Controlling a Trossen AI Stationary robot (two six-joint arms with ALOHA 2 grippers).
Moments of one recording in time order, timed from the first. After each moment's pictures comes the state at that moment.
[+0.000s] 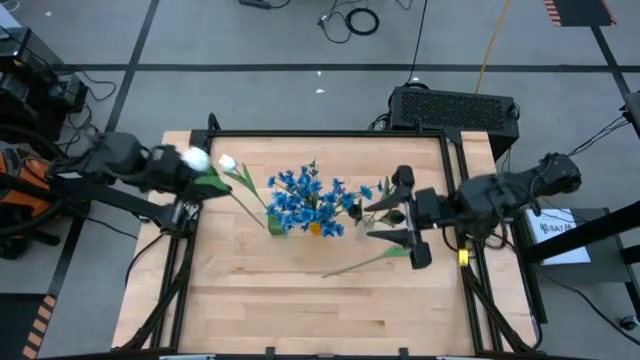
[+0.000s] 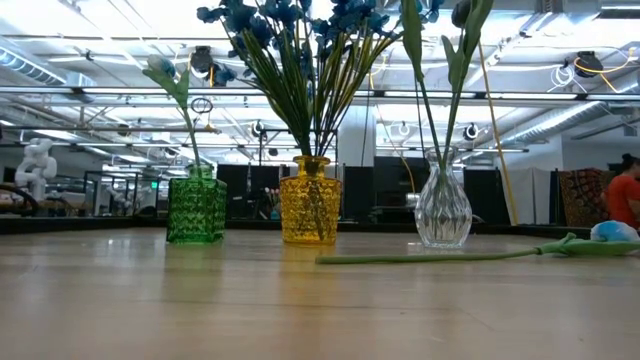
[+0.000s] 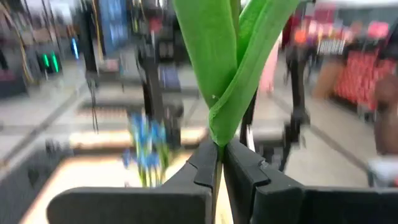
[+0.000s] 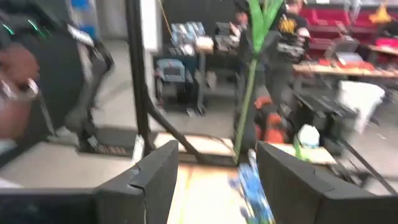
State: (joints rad) left arm -0.16 0.81 1.27 -0.51 0.04 -0.05; right arm 0.42 1.19 1.39 -0.24 0.30 0.04
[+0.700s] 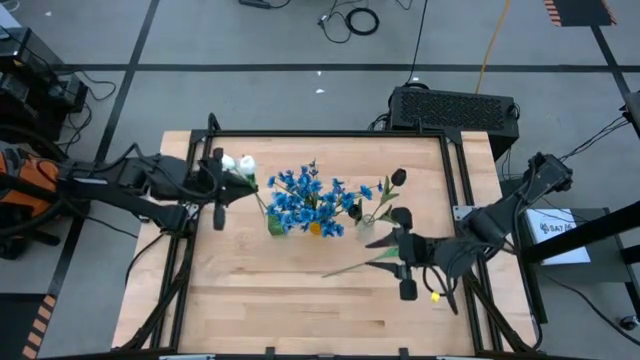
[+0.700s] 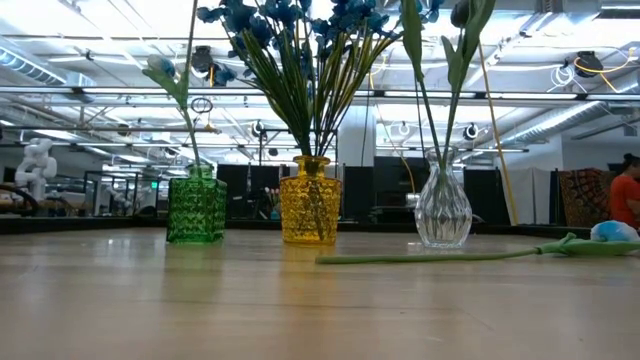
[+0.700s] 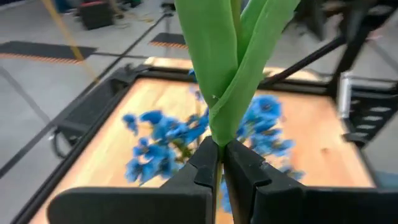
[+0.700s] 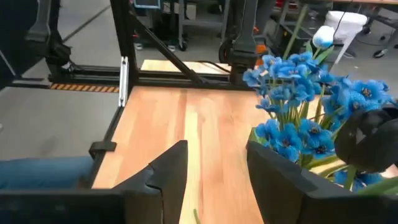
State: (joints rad) left arm -0.16 0.84 1.09 -0.58 -0.28 -0.13; right arm 0.64 1.26 1.21 -0.39 0.60 0.27
